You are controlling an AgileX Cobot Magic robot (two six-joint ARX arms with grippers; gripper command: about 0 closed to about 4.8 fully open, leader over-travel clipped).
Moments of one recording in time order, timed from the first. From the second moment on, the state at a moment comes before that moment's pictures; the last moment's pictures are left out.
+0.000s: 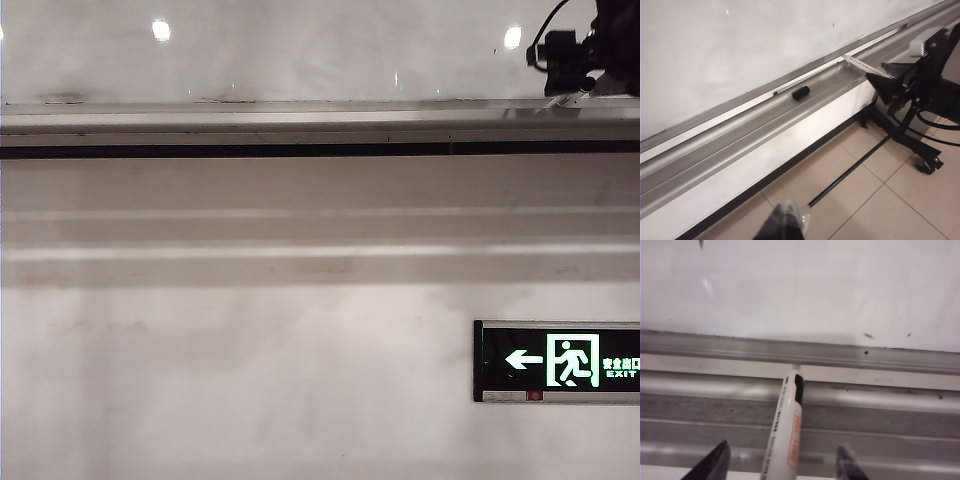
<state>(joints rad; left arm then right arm) -0.57 1.33 1.77 -0.79 0.16 0.10 0.06 1.43 0.92 0.45 0.03 0.00</state>
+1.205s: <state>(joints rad) -0.57 1.33 1.77 -0.79 0.16 0.10 0.02 1.46 0.93 0.46 0.00 0.00</state>
